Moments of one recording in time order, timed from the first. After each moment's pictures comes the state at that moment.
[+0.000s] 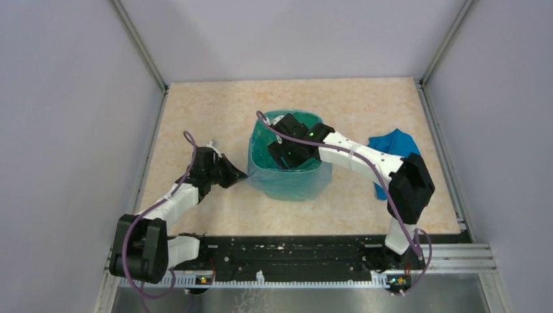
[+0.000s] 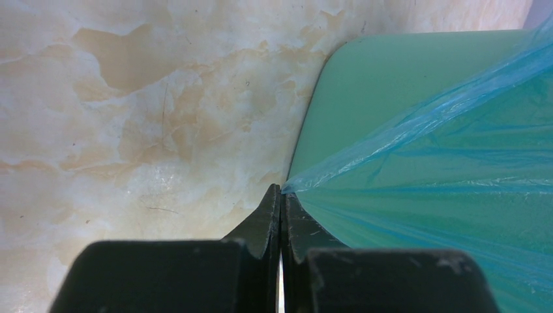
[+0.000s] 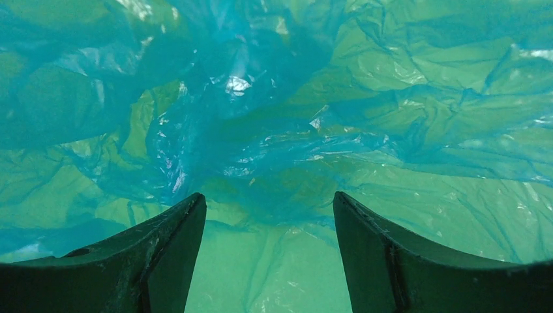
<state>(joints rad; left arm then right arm) -0.17 1.19 0.49 -0.04 0.36 -0.82 0.89 1.78 1.54 -0.78 0.14 0.19</state>
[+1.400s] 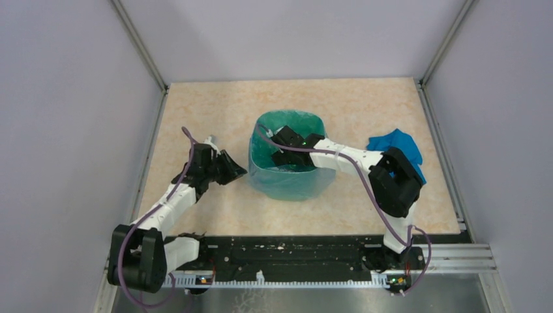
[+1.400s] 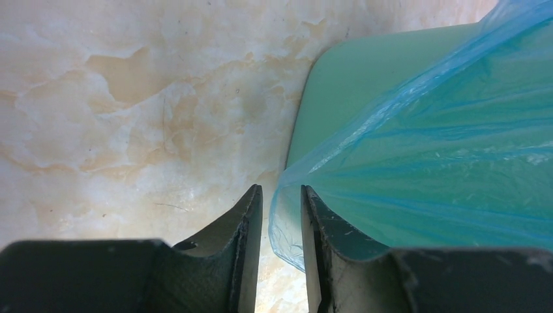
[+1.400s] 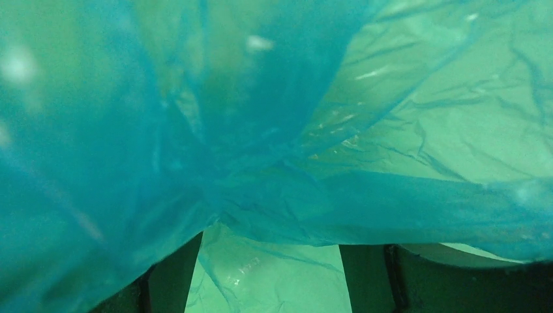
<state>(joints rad) -0.17 1.13 0.54 -0.13 0.34 -0.73 0.87 1.88 1.41 -0.65 0.21 0.18</state>
